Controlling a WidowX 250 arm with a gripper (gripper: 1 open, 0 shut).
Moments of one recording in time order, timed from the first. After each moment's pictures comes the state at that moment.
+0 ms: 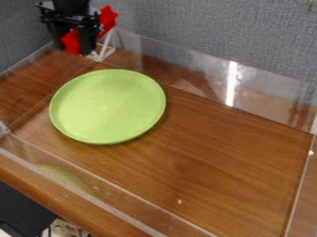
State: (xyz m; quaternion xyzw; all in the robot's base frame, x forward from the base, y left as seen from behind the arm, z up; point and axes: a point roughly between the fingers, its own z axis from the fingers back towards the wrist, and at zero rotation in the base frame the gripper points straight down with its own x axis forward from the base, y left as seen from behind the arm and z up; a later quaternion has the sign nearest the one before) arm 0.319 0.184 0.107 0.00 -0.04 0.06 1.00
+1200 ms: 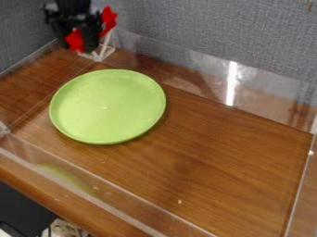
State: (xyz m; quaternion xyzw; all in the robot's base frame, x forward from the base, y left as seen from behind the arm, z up) arm 0.343 0.152 0.142 -0.02 -0.09 0.03 1.00
